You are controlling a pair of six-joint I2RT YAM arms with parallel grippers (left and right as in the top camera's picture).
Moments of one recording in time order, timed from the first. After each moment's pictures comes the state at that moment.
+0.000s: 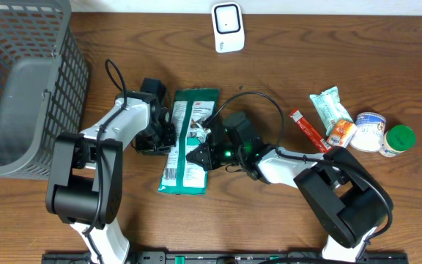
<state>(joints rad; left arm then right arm) -0.20 1.92 1.15 -0.89 0.19 -0.29 0.66 1.91 0.81 0.38 -0.71 0.63</state>
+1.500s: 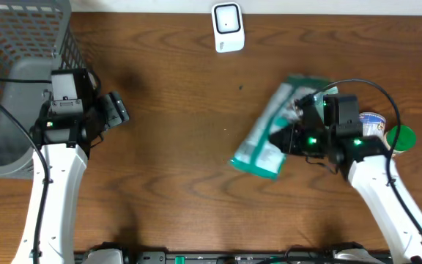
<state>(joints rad) 0.08 1.32 1.12 -0.79 -0.01 -0.33 0.14 1.32 0.91 -0.68 -0.54 0.35</state>
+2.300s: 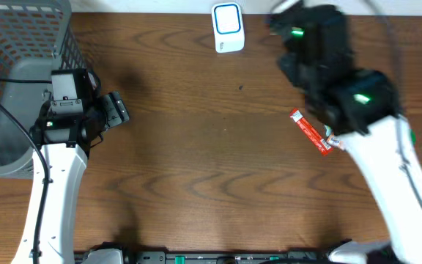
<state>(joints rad) 0.08 1.32 1.12 -0.79 -0.01 -0.33 0.50 1.57 1.82 -0.89 0.53 -0.46</state>
